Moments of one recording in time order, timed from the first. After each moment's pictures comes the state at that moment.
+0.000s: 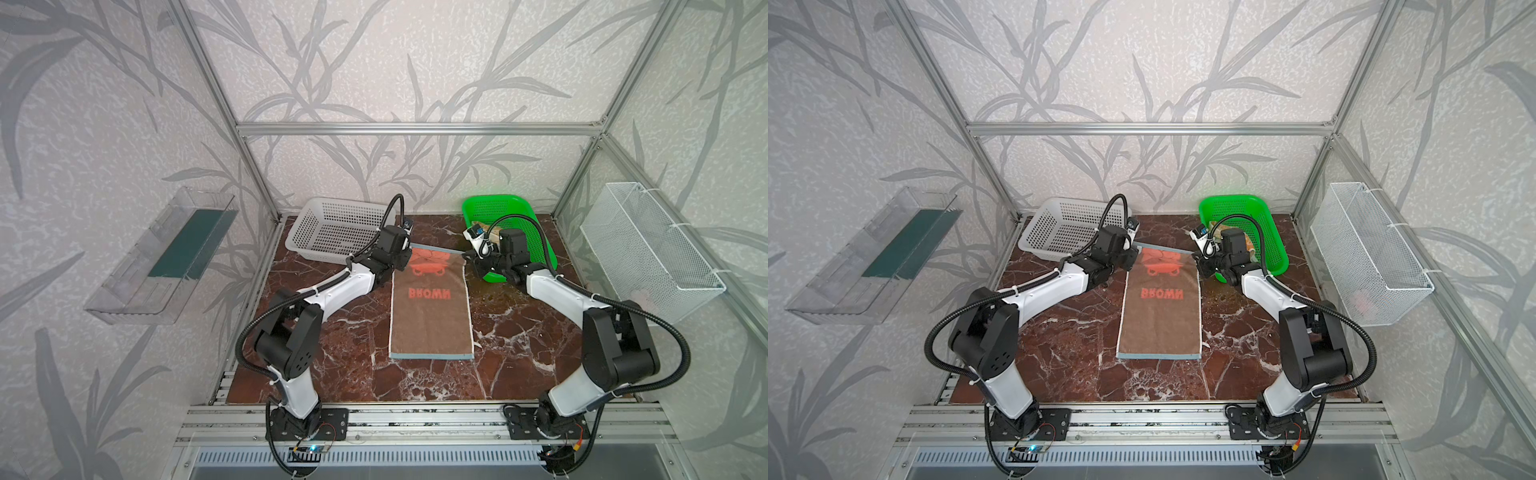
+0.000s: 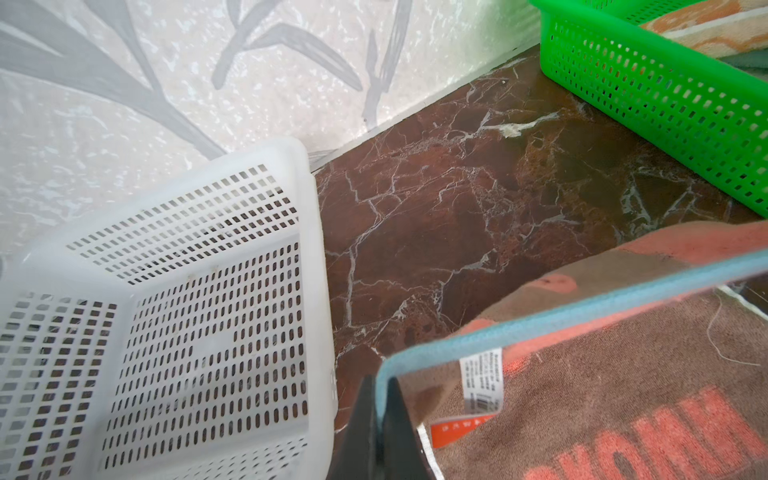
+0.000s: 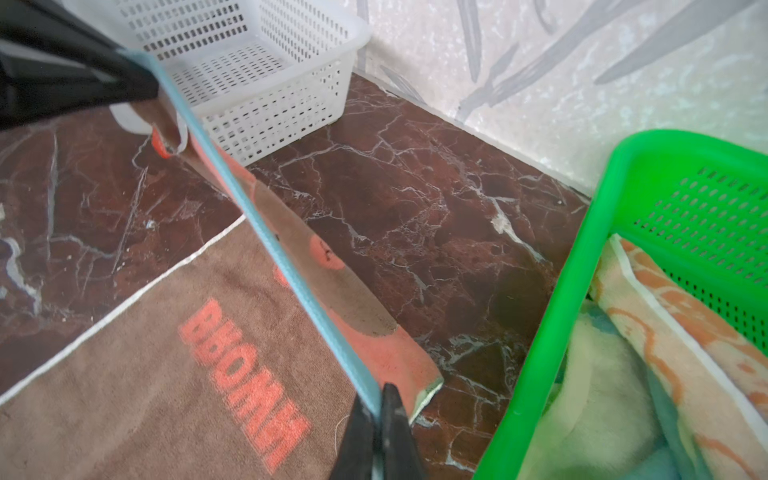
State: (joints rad) left arm -0.54 1.74 1.24 -0.10 -0.30 0.12; right arm 0.24 1.61 1.01 -0.02 -0.38 -0.31
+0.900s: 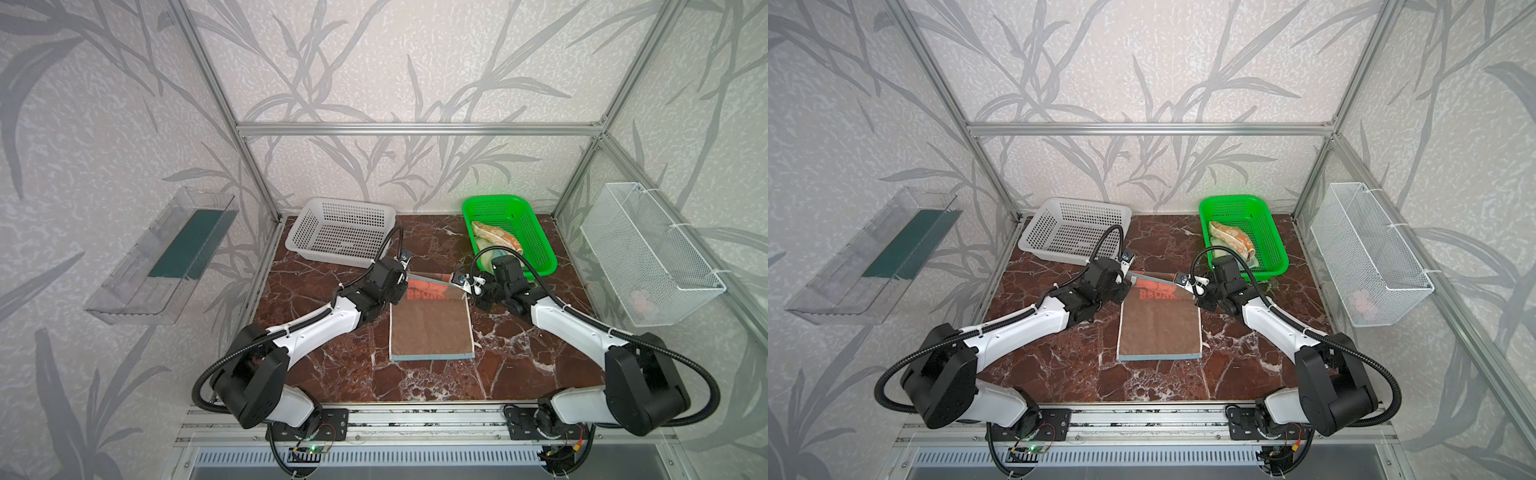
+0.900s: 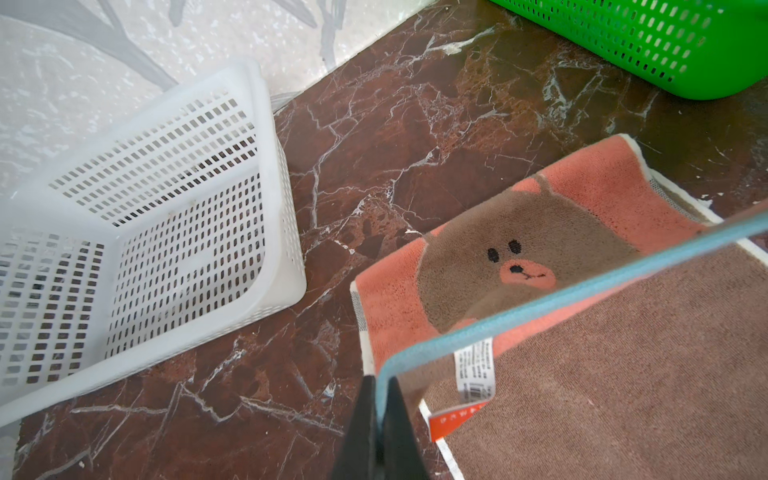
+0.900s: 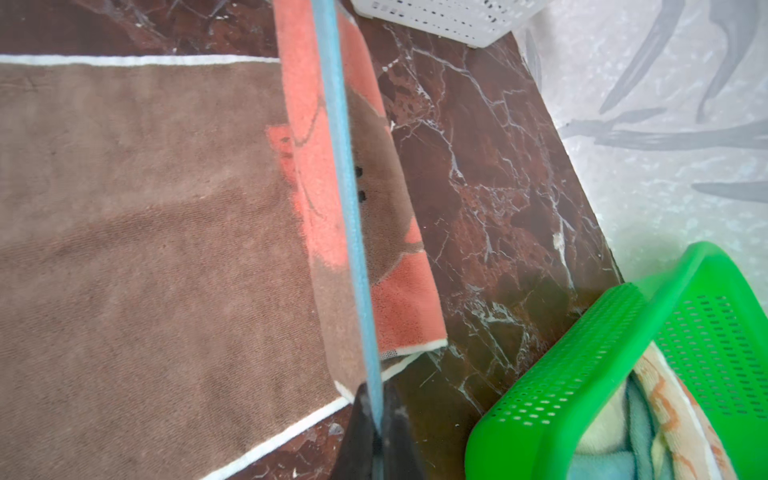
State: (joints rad) left arm -0.65 1.45 0.91 -0.15 -0.32 0.07; right arm 0.38 1.38 0.78 -0.17 -0.26 -0.86
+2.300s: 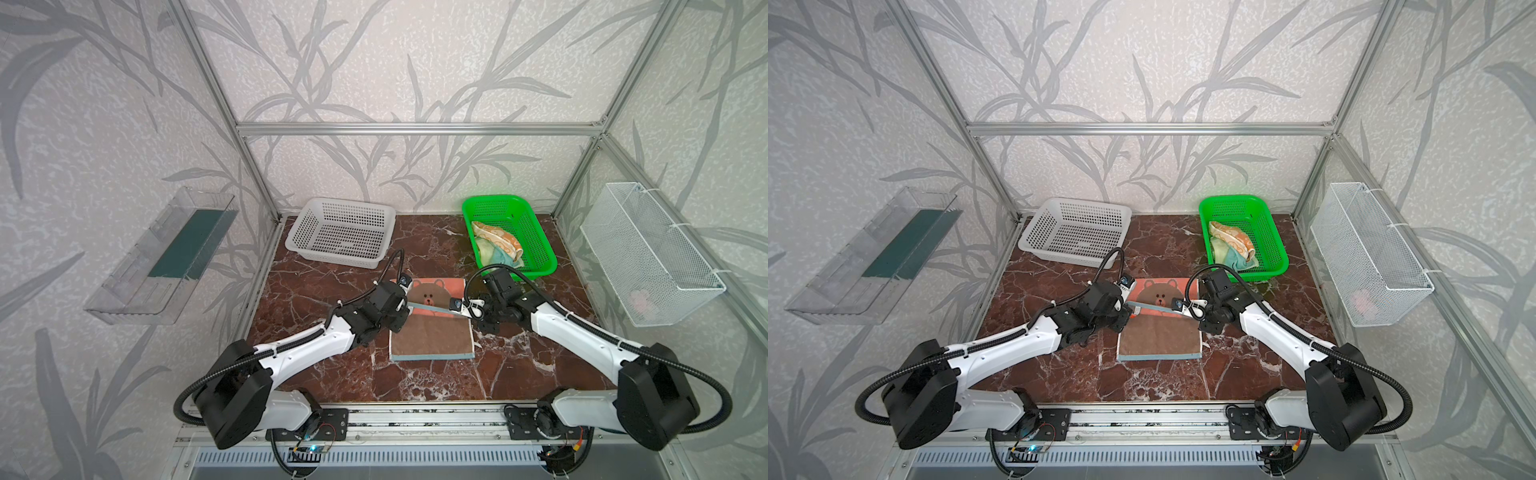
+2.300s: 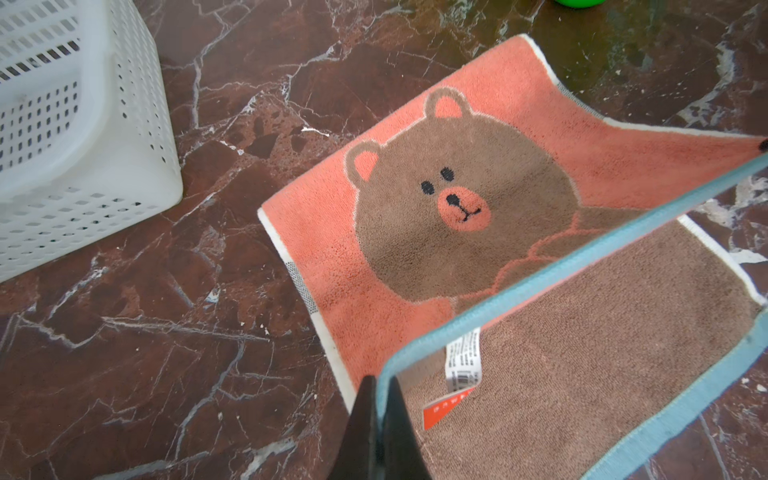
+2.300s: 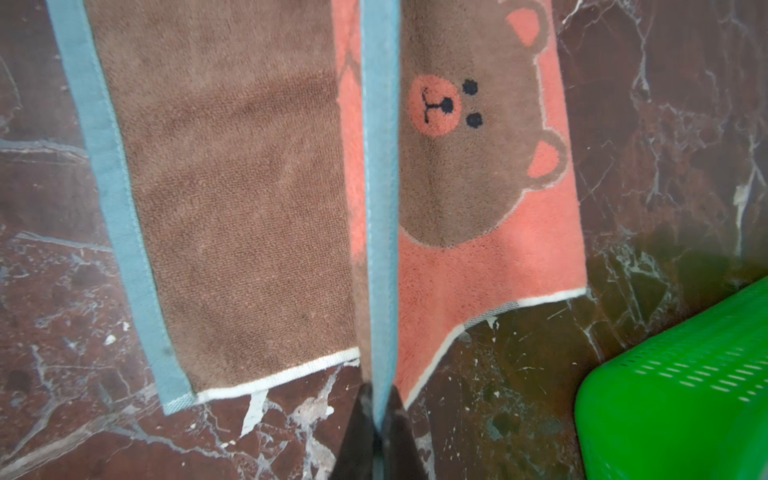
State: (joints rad) left arm -0.76 1.32 0.77 -0.25 -0.20 -0.11; right arm 0.48 1.31 0.80 -0.56 -0.16 -0.91
